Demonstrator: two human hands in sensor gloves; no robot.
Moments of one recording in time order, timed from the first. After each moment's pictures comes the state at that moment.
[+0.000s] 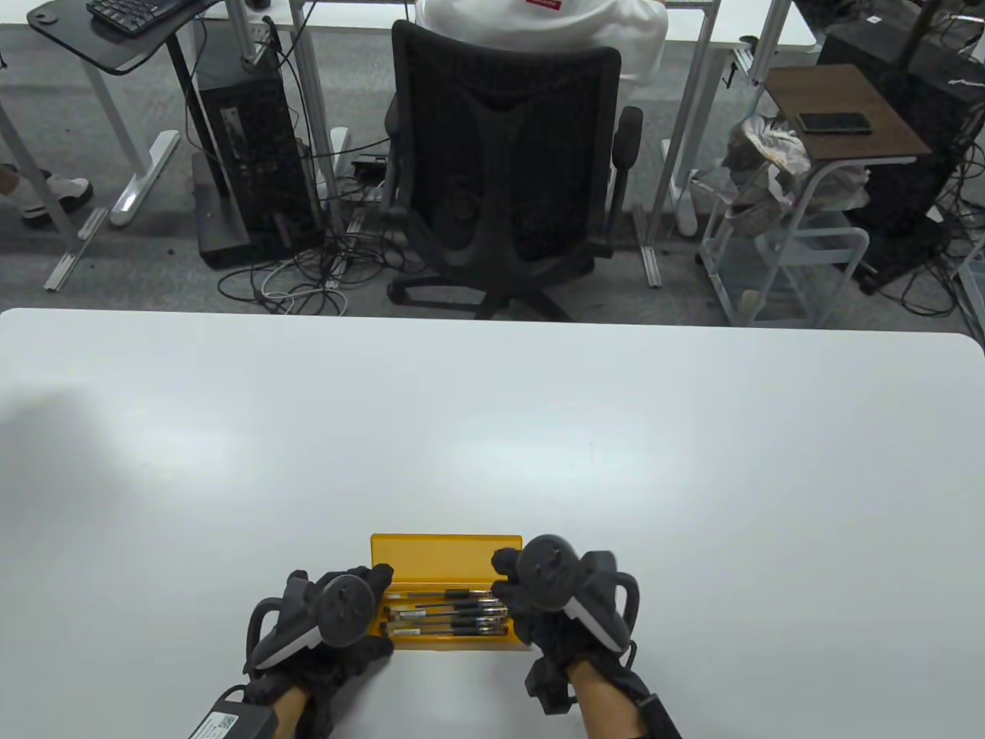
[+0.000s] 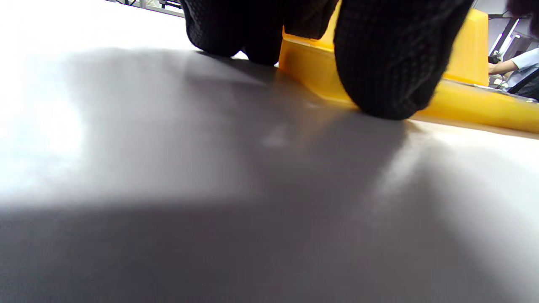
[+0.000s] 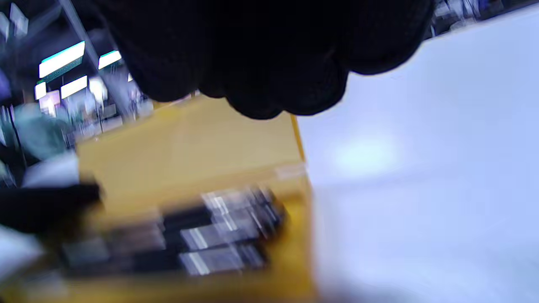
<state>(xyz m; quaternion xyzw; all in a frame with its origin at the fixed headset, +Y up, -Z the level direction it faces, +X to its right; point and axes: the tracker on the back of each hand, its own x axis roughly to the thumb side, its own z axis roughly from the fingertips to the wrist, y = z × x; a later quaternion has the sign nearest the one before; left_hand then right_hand) -0.210 -0.781 -0.277 -0.13 -0.14 0.08 0.98 0.044 -0.728 -0.282 0.08 0.02 0.99 0.10</state>
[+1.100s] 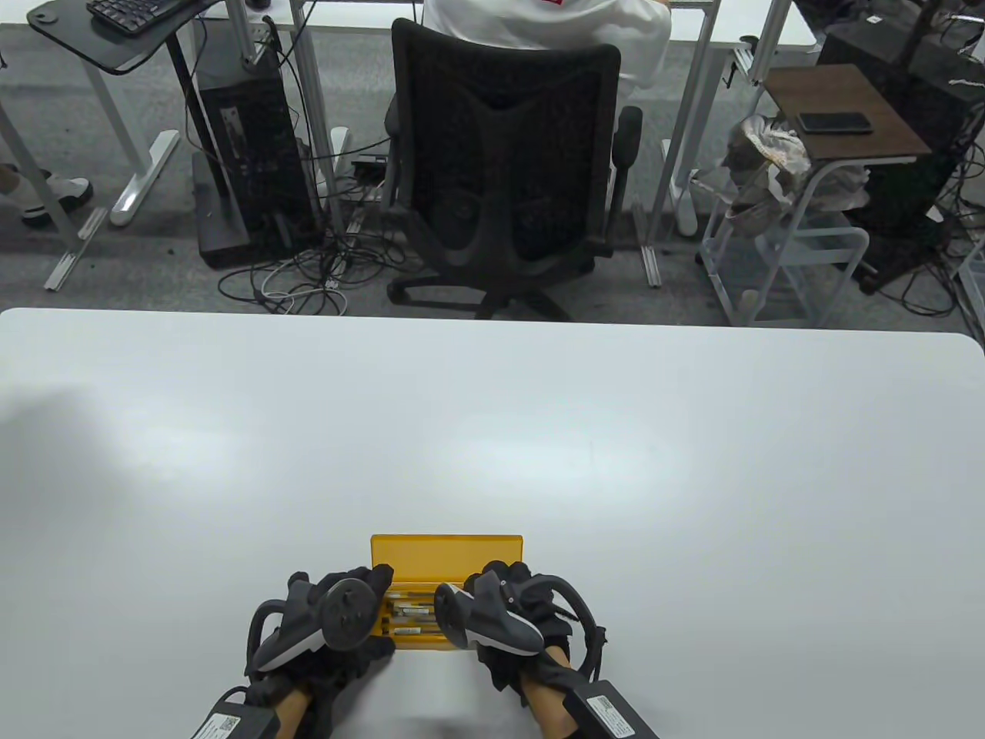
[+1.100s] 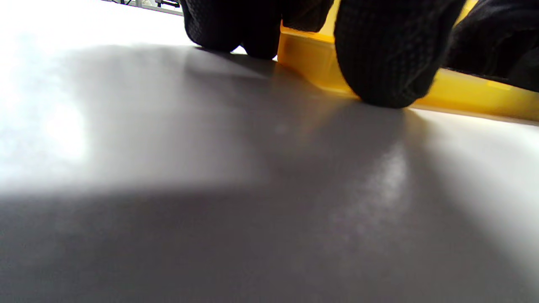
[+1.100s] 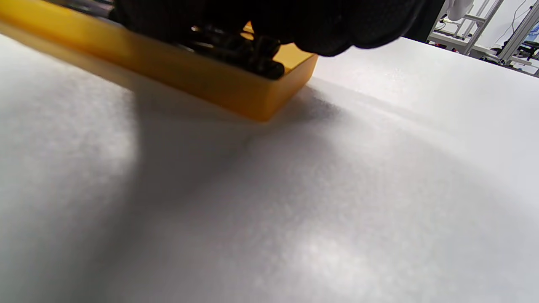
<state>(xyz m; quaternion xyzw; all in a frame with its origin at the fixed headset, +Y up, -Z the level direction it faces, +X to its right) -0.207 -0.781 -0.274 -0.14 -0.14 0.07 0.98 -0.006 -0.766 -0.285 0.16 0.11 0.97 -0.12</state>
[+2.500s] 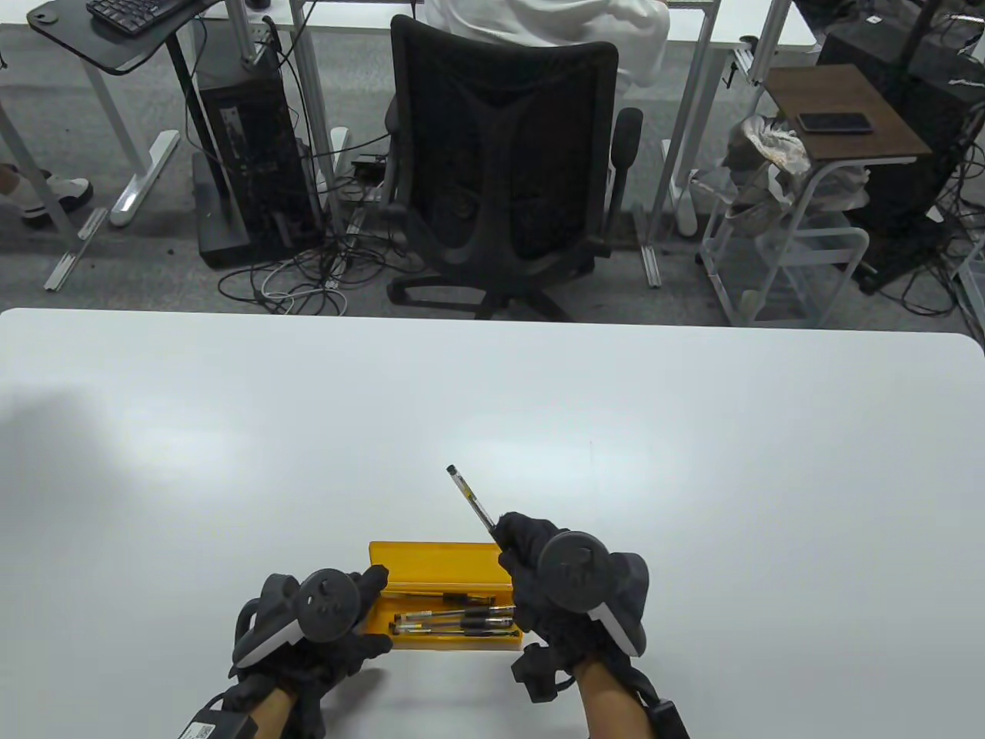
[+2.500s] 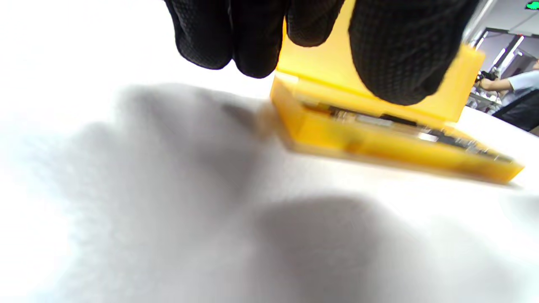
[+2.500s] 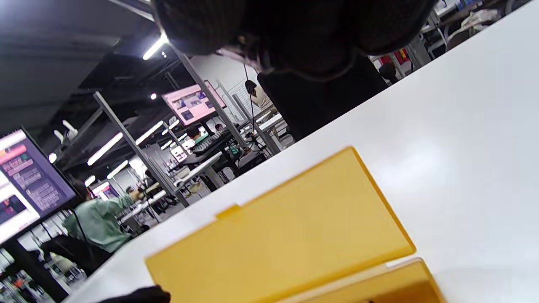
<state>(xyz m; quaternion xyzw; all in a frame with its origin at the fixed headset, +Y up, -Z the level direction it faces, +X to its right) -0.225 -0.750 -0.268 -0.16 -0.13 0.14 0.97 0.076 -0.677 -0.281 0.06 -0.04 0.94 0.34</state>
